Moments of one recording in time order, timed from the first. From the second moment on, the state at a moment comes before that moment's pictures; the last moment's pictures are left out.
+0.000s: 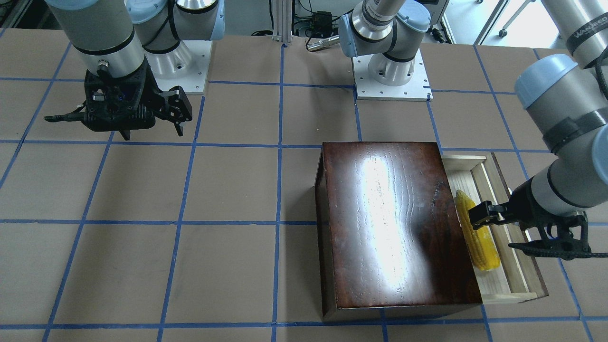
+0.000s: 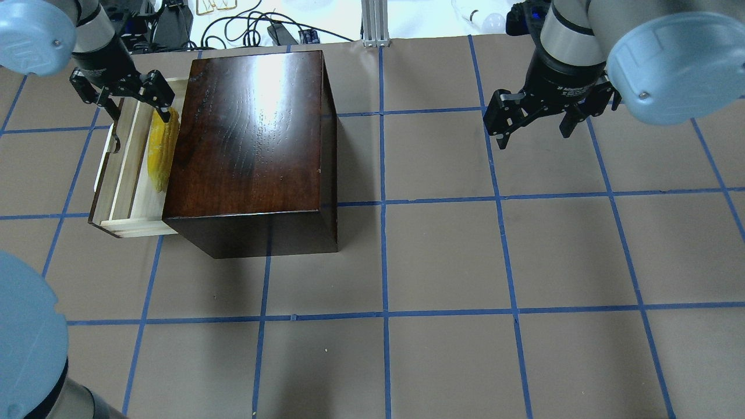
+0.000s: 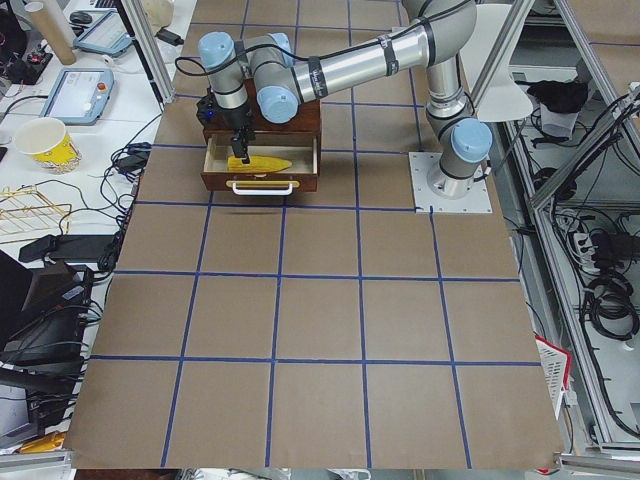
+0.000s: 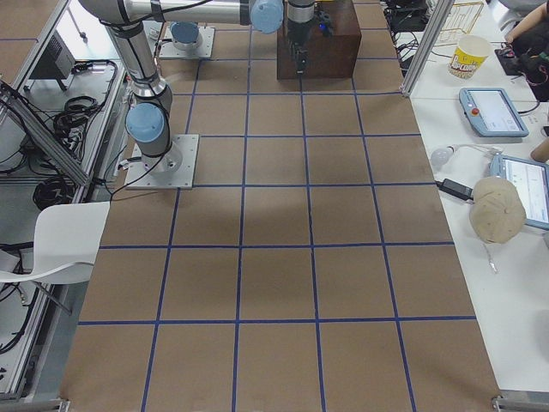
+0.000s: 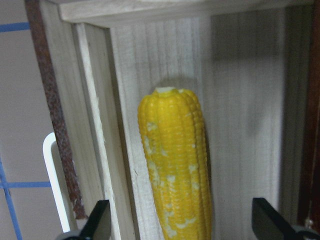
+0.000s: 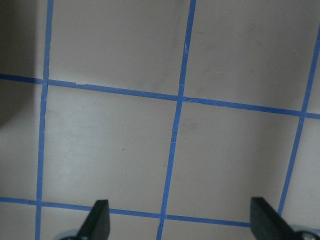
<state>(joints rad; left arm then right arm) -1.32 -1.96 -1.36 -1.44 1.67 0.29 1.62 -1.53 1.60 -1.63 -1.60 -0.09</state>
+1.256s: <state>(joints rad) -1.53 -1.83 -1.34 -1.57 1.51 0.12 1.62 -1.53 1.60 -1.63 -1.60 -0.09</state>
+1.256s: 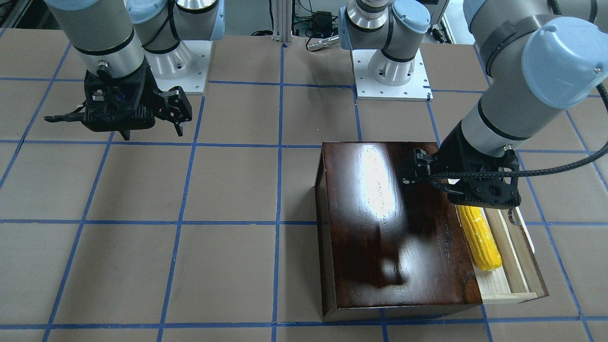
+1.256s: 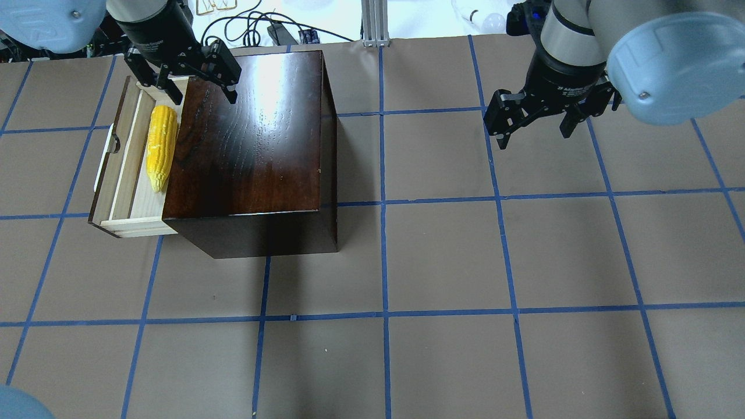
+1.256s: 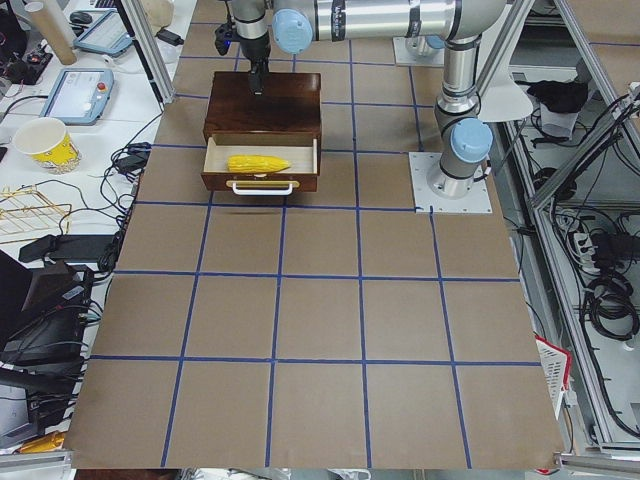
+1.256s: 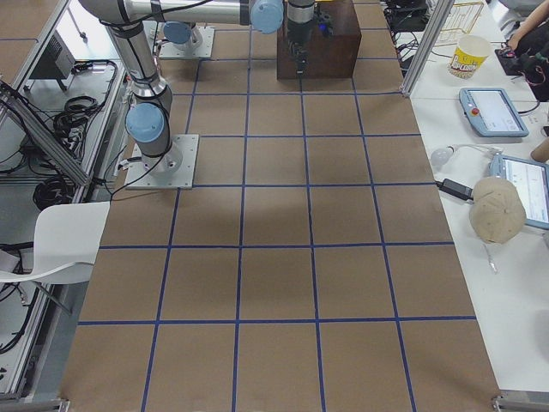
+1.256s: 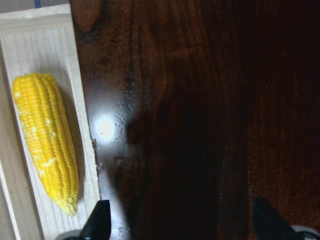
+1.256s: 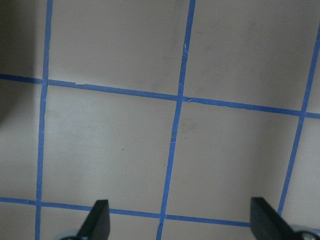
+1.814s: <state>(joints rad) -1.57 -1.78 -1.41 -1.57 1.49 0.10 1.62 -1.53 1.60 -1.63 -1.60 -0.09</state>
